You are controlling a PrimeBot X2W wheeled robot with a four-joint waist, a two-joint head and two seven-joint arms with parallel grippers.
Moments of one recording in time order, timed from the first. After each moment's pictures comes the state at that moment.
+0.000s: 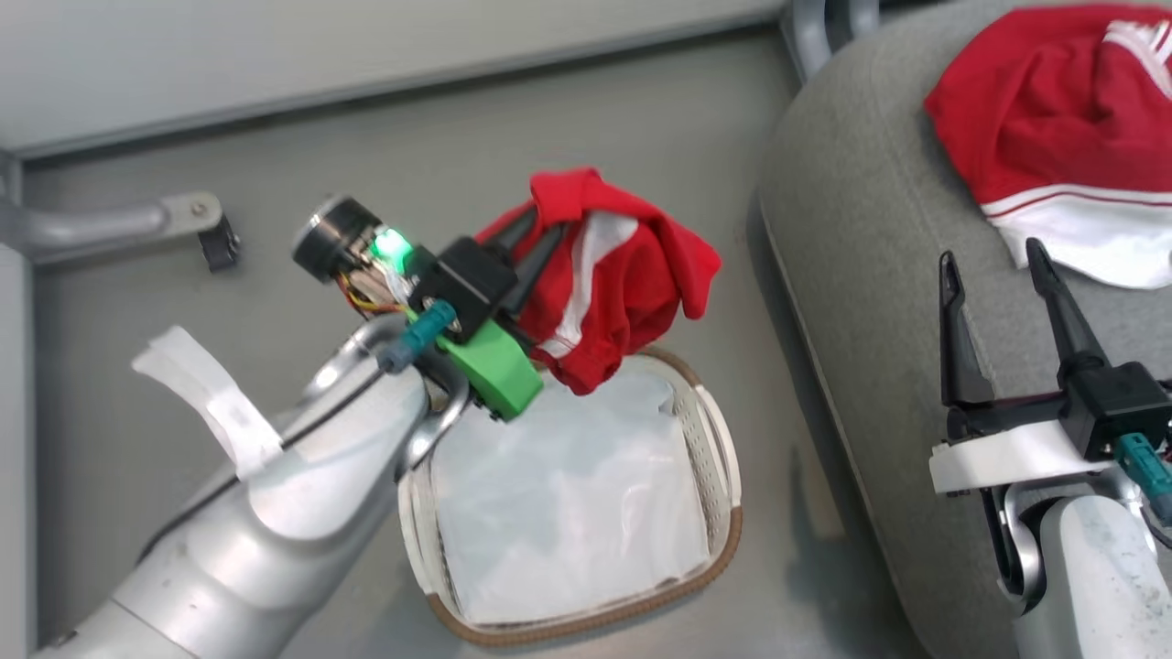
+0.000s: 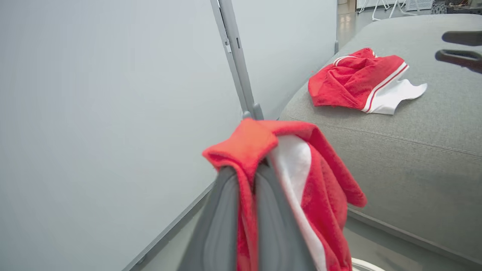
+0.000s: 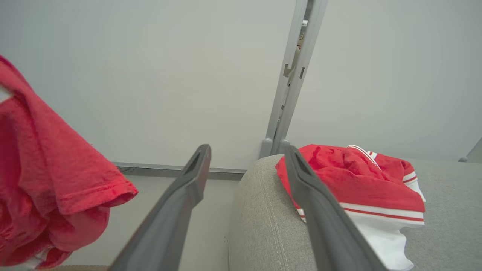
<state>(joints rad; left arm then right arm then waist) -0.79 0.26 -0.84 0.43 -0.36 -0.10 -0.25 -0.21 -0.05 -0.09 0.02 -0.03 0.13 -0.26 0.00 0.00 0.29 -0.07</state>
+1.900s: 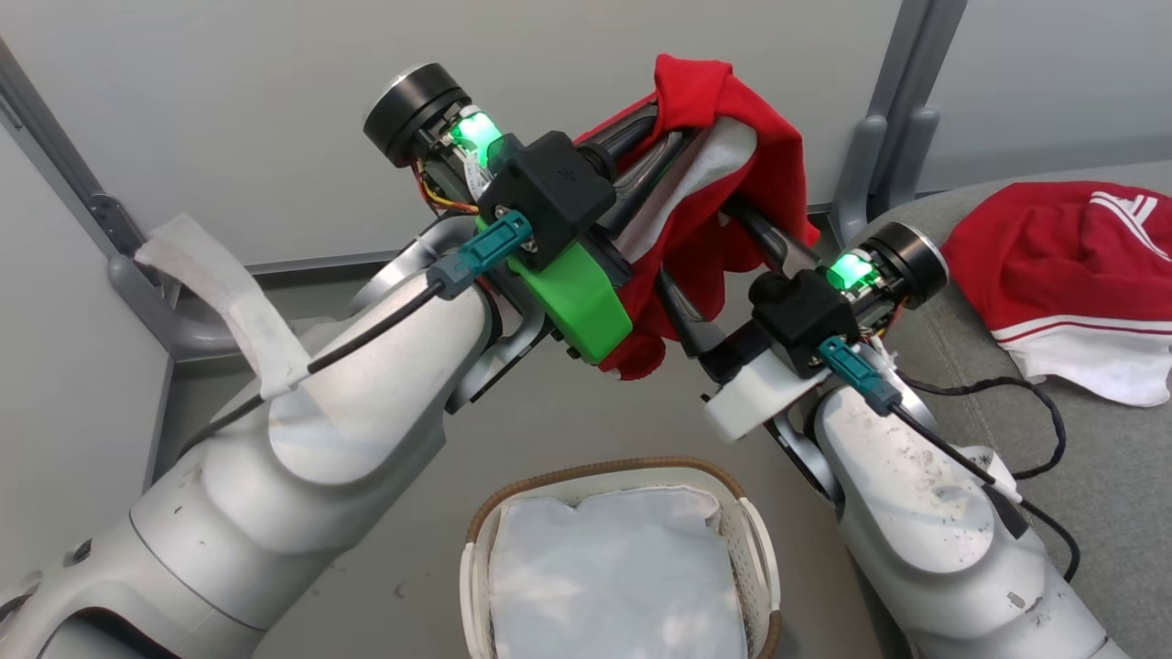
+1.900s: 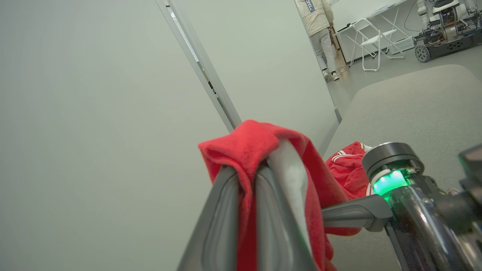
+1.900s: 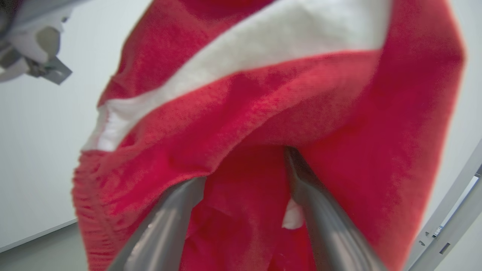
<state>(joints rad) -0.98 0.23 -0.91 0.26 -0.45 -0.12 -0.15 -0.58 -0.05 0.41 0.28 -0.03 0.13 -0.26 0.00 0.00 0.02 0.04</state>
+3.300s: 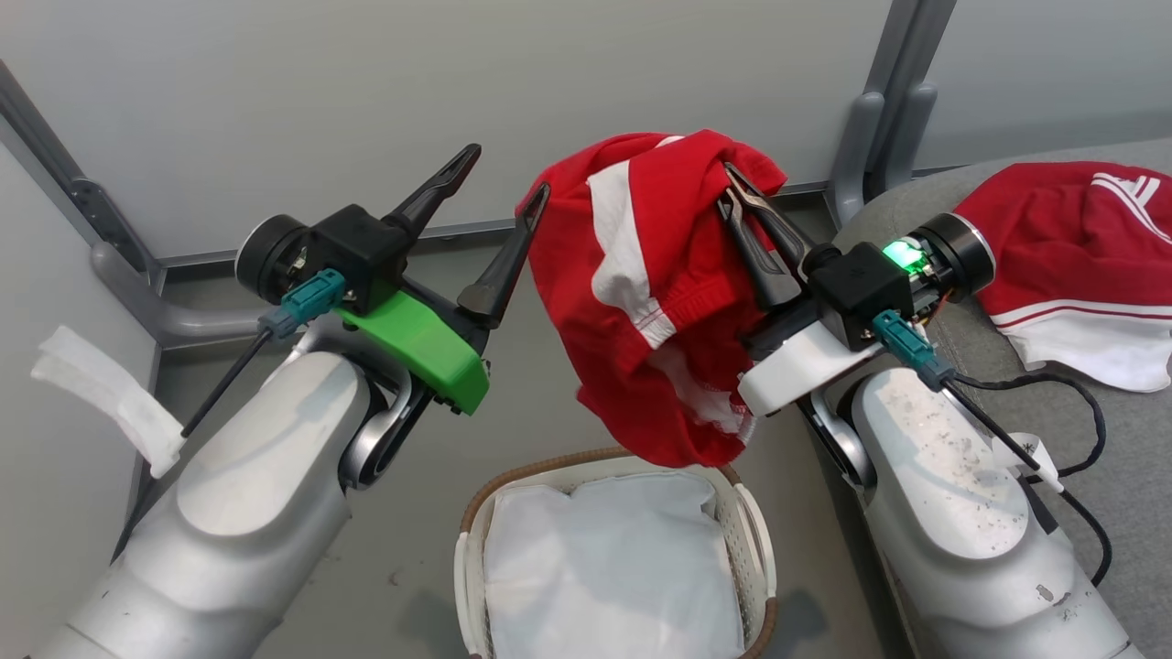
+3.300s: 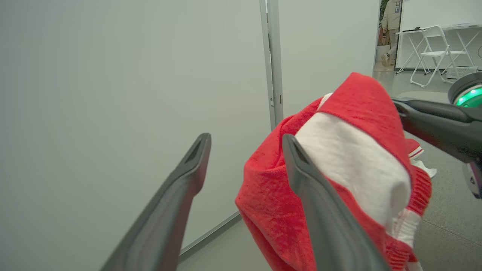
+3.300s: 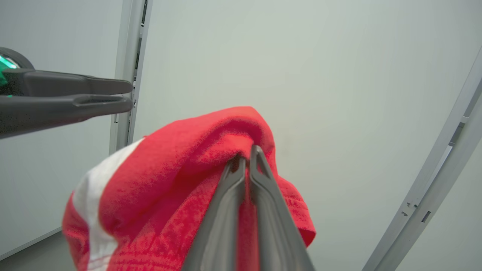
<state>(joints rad) -0.78 0.33 -0.82 0.37 -0.65 -0.10 -0.24 -0.58 -0.05 0.33 0.29 0.00 0.13 -0.26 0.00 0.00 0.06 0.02</state>
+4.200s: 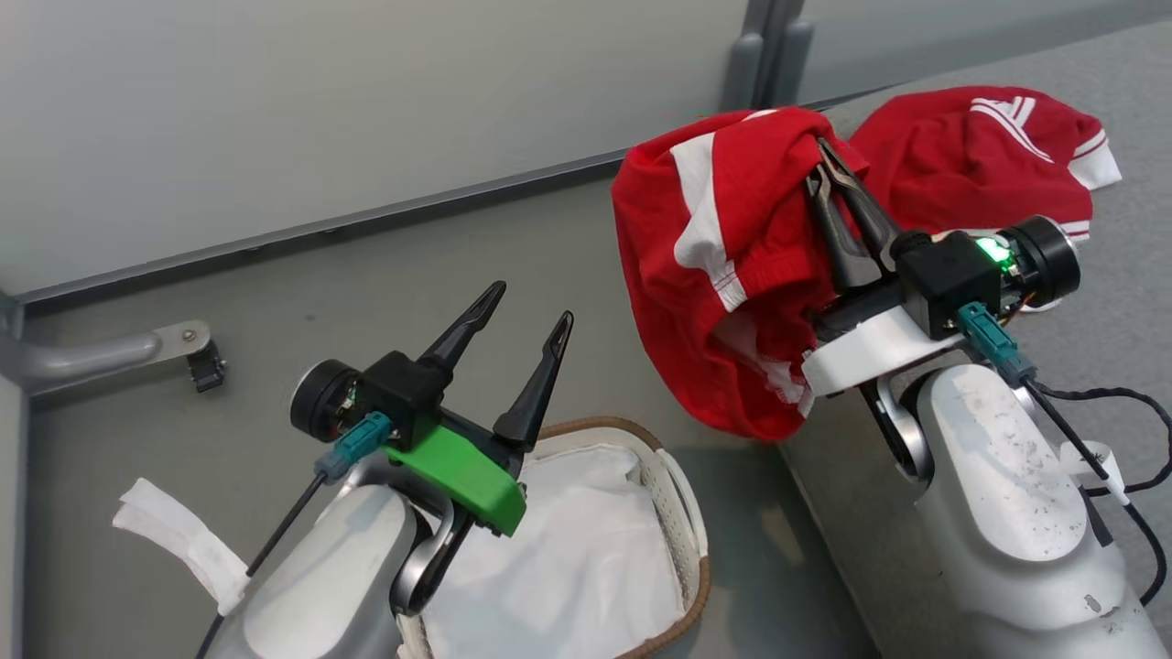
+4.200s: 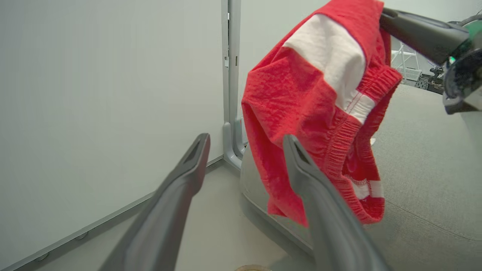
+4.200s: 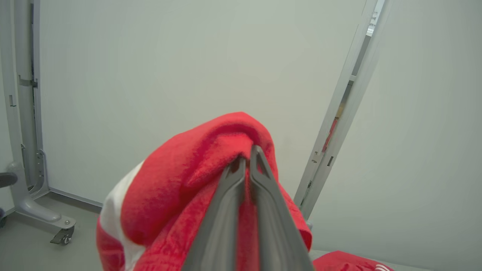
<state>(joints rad) -0.48 0.24 -0.69 0.33 -0.52 -0.10 -0.26 -0.53 -0.07 0.19 0.23 -0.04 0.13 -0.26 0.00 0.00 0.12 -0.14</state>
